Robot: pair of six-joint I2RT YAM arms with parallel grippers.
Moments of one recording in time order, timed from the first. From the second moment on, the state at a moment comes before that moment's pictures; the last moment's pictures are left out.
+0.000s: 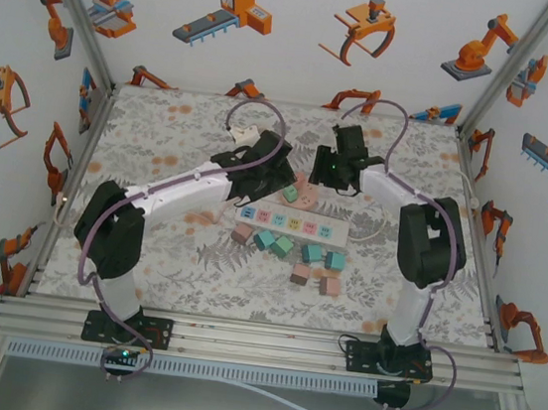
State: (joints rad) left arm -0.82 1.79 1.42 -0.47 -0.35 -1.13; right arm 0.38 1.93 1.36 -0.31 -0.12 0.36
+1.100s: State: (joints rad) left arm -0.78 2.17 1.81 -0.72 -0.28 -0.99; right arm 0.43 1.90 1.23 -0.26 -0.09 0.59
